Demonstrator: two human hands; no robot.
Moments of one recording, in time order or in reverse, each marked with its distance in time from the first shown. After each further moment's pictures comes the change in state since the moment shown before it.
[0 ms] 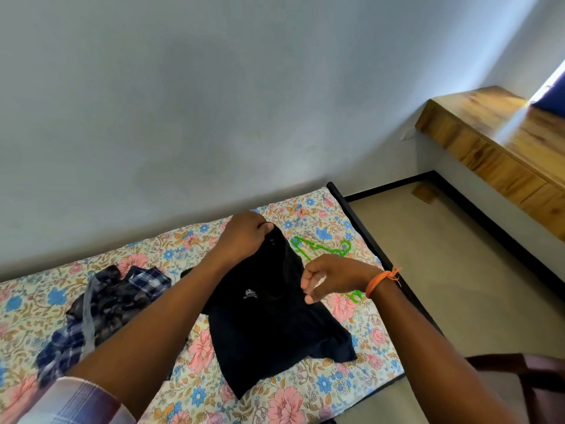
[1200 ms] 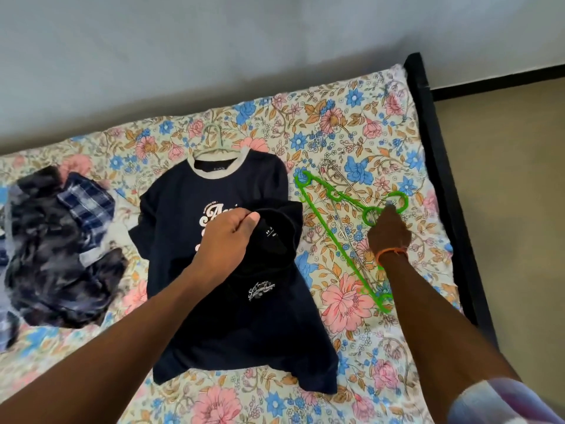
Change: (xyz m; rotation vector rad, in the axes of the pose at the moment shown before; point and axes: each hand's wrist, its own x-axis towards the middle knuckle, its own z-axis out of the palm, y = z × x) left_hand 0.209 -0.073 0.326 -0.249 0.109 -0.591; right_hand 0.372 0.497 -0.014 -0.191 0.550 0.561
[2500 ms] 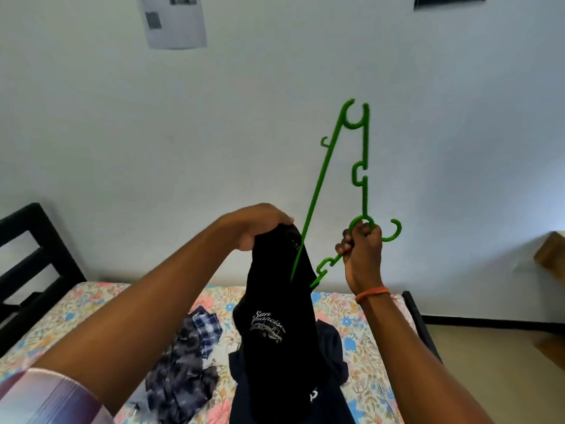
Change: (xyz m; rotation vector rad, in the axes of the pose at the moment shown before) left_hand -0.272 0.123 -0.494 -0.452 -0.187 0.105; right_hand -0.450 -0.336 -0.425 1.870 -0.073 -0.656
